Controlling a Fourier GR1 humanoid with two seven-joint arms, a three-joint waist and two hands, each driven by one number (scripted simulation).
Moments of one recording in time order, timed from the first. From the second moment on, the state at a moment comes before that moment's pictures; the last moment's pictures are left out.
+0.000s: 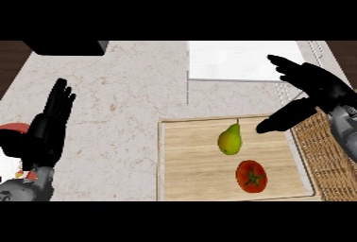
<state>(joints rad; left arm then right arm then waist) -0.12 0.47 -0.23 -1.63 0.32 0.45 0.06 -0.59 -0.67 0.35 -1.57 -0.22 0.06 0.86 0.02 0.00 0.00</state>
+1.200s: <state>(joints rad) -0.09 0.40 -0.19 -1.64 0.25 0.41 0.07 -0.62 -0.49 0.53 -1.50 0.05 0.13 1.01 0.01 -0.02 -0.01</state>
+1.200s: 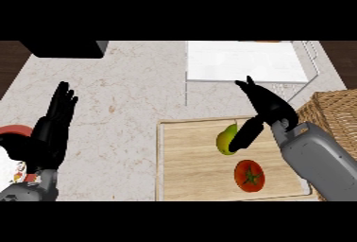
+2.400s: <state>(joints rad) -0.07 0.34 -0.11 -1.68 0.17 0.33 0.14 -0.47 -0.27 0.43 -1.24 0.32 0.12 0.82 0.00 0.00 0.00</state>
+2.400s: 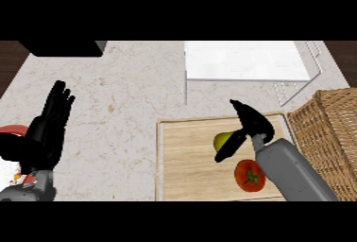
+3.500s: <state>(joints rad) -0.05 0.27 -0.05 -1.69 0.11 0.27 0.13 -0.45 -0.11 0.59 -1.28 0.77 0.05 0.81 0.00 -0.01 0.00</state>
